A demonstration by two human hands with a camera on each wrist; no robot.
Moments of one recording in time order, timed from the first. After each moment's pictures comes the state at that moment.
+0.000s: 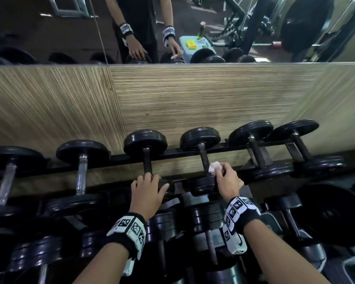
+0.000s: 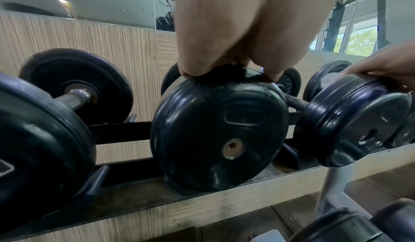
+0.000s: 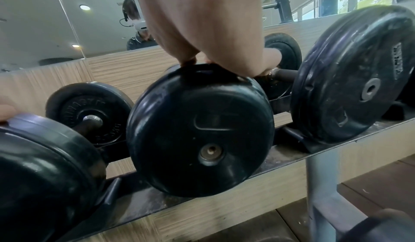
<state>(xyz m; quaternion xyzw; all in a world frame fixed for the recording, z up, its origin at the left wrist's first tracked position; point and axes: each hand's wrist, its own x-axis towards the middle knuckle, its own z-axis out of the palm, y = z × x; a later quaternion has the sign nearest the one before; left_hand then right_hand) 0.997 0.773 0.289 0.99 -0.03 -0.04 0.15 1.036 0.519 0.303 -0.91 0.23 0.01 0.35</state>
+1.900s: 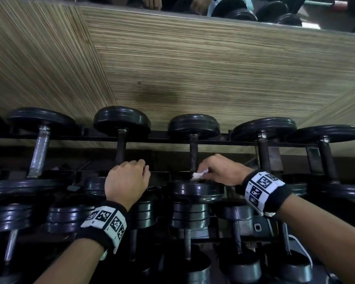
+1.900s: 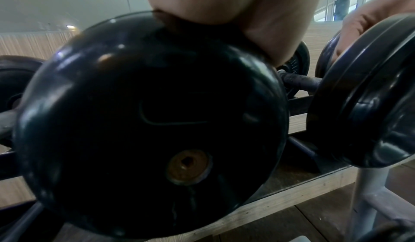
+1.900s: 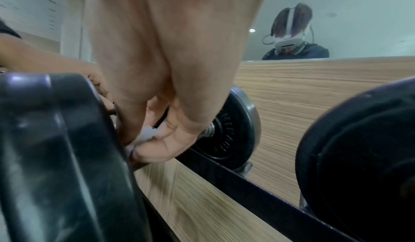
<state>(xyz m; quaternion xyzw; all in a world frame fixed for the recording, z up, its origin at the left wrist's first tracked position) 1.045 0.714 0.289 1.00 0.03 0.01 0.02 1.148 0.446 0.308 -0.86 -0.35 0.32 0.18</state>
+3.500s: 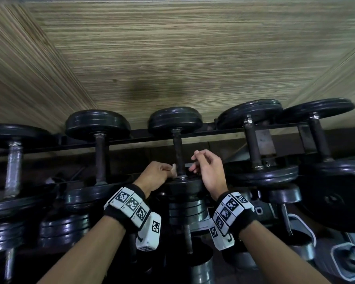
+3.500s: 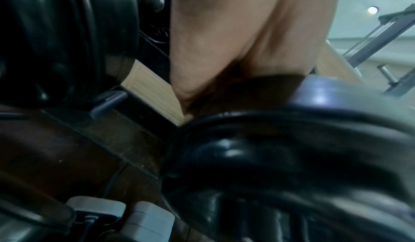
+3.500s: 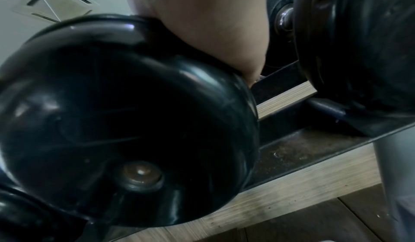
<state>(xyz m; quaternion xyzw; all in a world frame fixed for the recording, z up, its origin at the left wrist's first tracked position) 1.097 0.634 0.250 0.74 0.15 -0.31 0.58 1.101 0.459 0.254 -0.72 0.17 0.09 0.66</state>
